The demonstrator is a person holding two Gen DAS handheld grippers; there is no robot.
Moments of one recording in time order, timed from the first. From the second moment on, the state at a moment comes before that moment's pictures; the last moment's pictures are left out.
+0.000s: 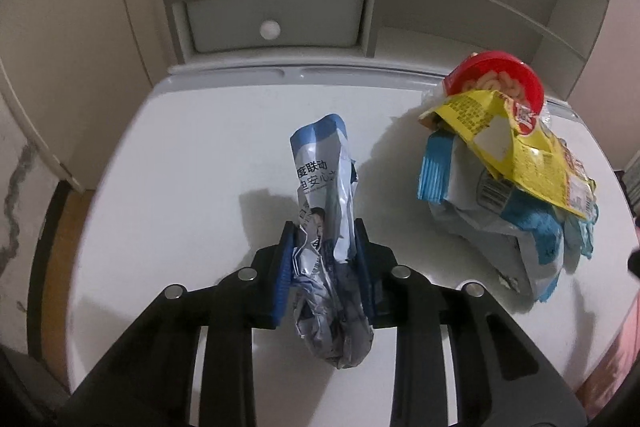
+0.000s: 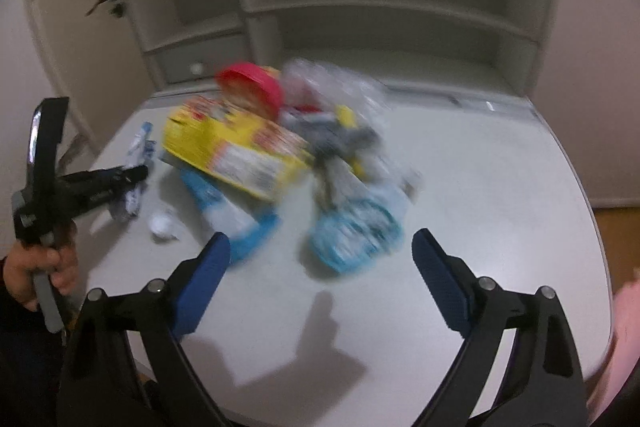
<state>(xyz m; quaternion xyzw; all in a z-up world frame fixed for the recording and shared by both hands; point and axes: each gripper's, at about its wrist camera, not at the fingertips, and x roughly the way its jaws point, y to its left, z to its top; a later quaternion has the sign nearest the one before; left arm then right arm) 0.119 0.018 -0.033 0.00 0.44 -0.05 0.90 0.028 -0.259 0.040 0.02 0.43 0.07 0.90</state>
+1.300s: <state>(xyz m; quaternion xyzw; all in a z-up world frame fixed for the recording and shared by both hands) 0.044 -0.054 0.031 0.00 0.38 -0.16 0.91 0.056 -0.314 0.126 0.01 0.39 0.05 0.92</state>
